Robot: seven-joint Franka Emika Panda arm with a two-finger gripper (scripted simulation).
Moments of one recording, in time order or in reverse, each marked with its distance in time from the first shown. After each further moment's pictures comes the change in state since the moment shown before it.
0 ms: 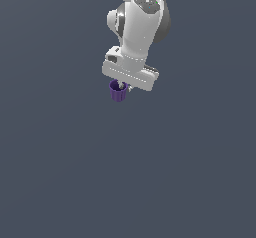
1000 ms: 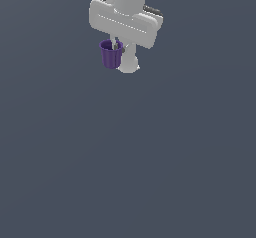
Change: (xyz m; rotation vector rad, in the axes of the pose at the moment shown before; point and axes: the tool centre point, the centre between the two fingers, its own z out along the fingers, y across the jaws) arm -0.008 0.051 -0.148 -0.001 0.001 0.001
